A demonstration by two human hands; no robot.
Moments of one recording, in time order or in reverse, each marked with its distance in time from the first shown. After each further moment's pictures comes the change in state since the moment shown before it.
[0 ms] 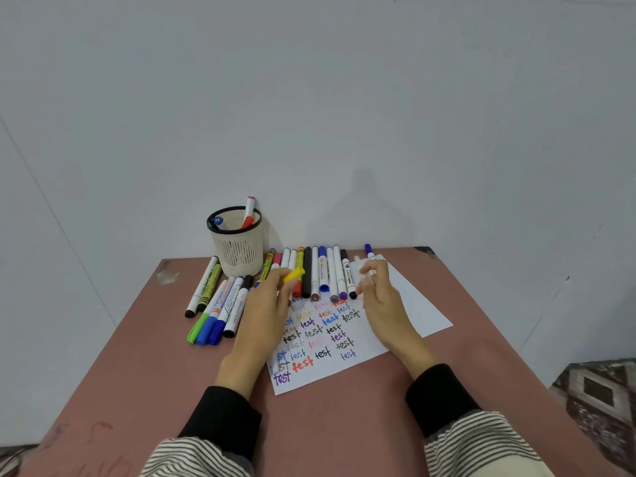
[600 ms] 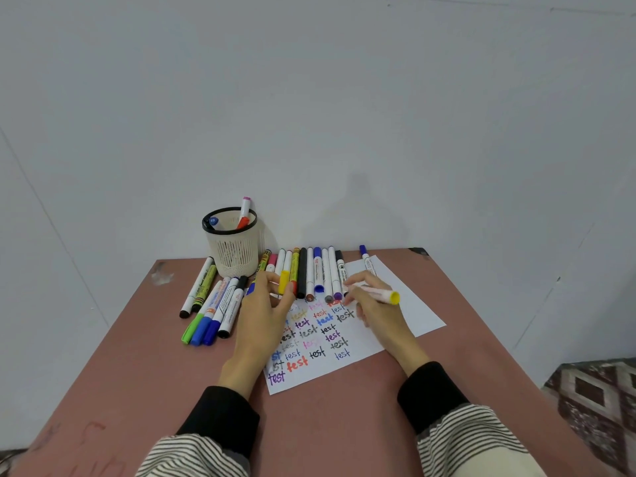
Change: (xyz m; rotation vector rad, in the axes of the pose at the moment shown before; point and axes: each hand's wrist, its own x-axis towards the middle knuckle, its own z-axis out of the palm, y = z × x) left_hand -0.005 0.002 0.009 -0.115 0.065 -0.143; right_hand 0.000 0.002 -0.002 0.302 -0.016 0.094
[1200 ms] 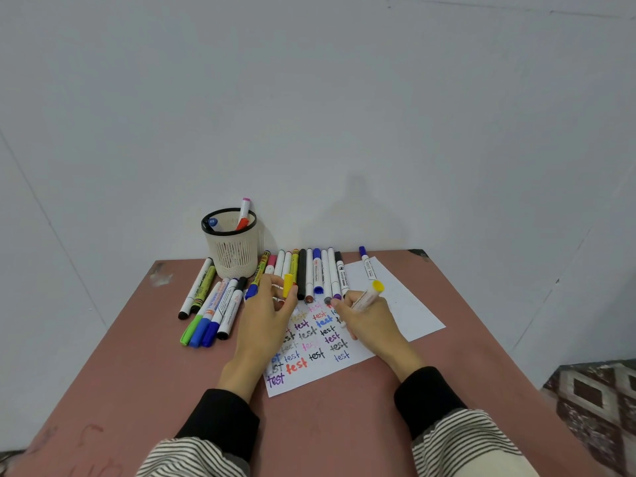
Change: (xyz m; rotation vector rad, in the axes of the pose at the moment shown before) left_hand -0.001 0.001 0.002 0.046 -0.032 0.007; right_hand -0.001 0.010 0.013 -0.237 -0.034 0.082
